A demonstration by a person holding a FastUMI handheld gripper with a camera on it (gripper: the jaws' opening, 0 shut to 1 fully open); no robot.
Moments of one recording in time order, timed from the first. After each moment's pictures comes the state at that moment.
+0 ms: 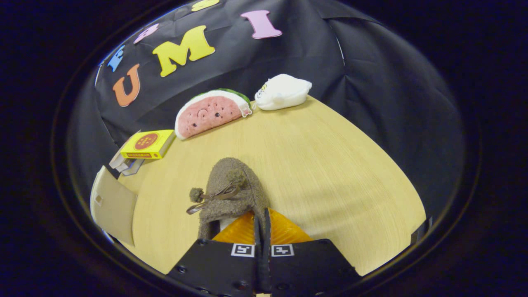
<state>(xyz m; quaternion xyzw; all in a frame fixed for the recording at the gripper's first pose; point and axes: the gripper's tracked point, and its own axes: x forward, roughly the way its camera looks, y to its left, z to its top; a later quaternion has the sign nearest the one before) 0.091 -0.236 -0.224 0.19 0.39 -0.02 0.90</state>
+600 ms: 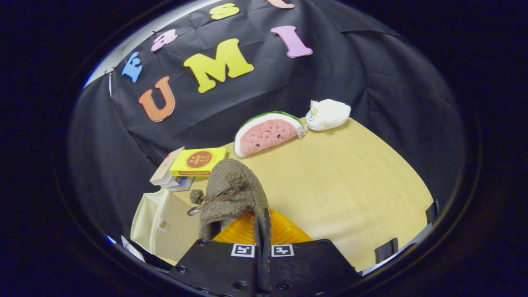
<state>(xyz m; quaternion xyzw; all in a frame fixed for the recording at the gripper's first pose) 0.072 -0.077 -0.059 0.22 0.35 0.04 0.91</state>
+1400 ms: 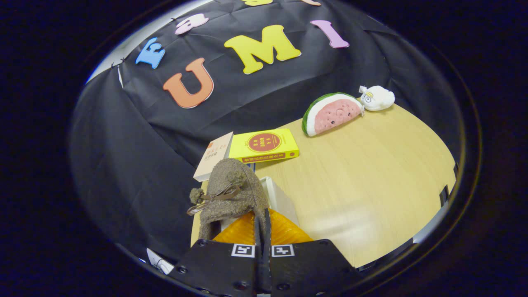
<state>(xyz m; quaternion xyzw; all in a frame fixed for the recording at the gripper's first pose) 0.067 0.204 -0.016 0.25 0.38 0.06 0.89</state>
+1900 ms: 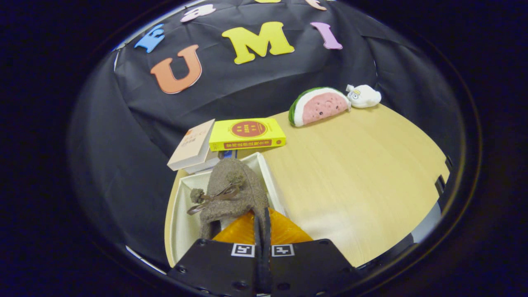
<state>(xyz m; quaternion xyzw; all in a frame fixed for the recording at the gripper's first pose) 0.062 0.231 -0.084 0.20 0.39 -0.02 0.90</state>
